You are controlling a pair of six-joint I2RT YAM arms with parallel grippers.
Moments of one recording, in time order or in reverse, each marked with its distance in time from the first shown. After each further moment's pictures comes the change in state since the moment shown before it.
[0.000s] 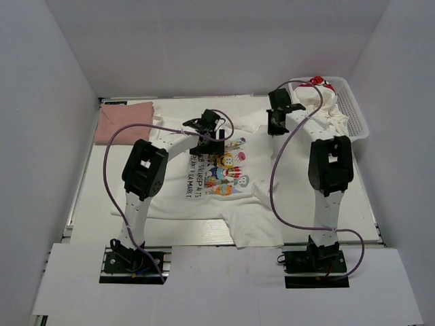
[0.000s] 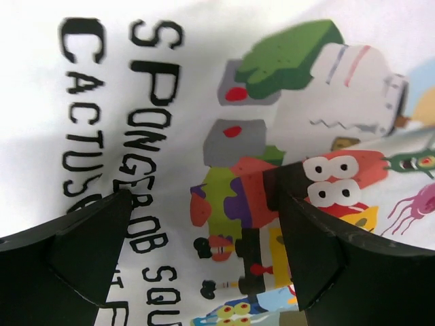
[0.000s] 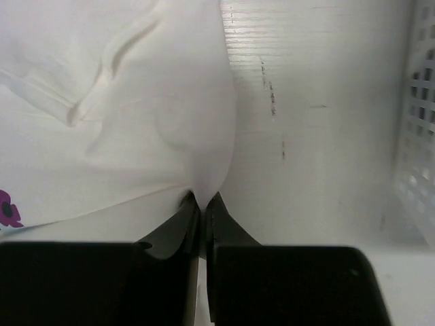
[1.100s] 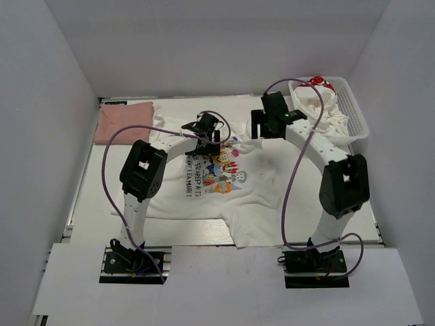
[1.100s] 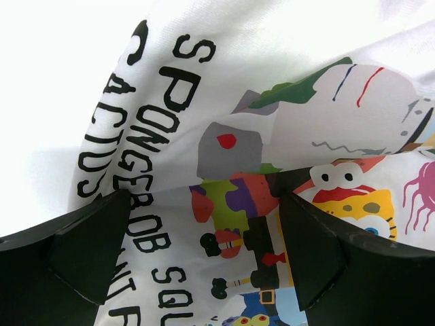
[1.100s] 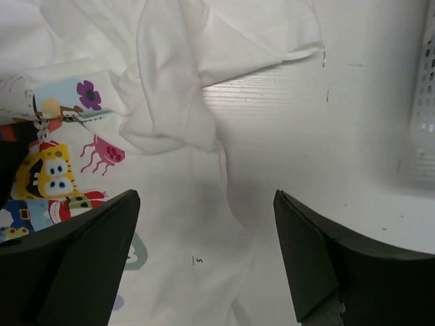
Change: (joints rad) left arm -0.003 -0.034 -0.084 0.056 -0.156 -0.012; right arm 0.158 -0.286 -0.127 -0.064 0.063 0.029
